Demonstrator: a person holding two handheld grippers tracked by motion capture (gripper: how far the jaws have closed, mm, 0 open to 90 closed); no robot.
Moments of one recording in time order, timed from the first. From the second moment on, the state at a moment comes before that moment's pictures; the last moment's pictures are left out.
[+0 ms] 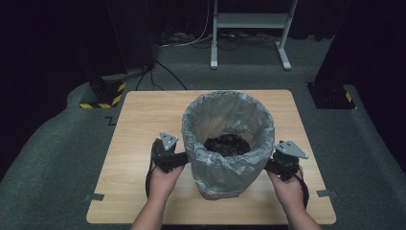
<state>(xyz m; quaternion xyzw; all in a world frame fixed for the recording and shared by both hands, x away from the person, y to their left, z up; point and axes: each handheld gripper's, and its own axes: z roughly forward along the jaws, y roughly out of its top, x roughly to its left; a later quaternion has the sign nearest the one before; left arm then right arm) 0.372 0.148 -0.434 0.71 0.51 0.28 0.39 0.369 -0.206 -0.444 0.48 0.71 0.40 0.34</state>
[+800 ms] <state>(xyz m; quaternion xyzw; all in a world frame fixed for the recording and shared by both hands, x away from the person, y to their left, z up) 0.401 0.121 -0.434 0.71 0.52 0.28 0.39 0.389 -0.234 -0.444 0.50 0.69 0.39 0.34</state>
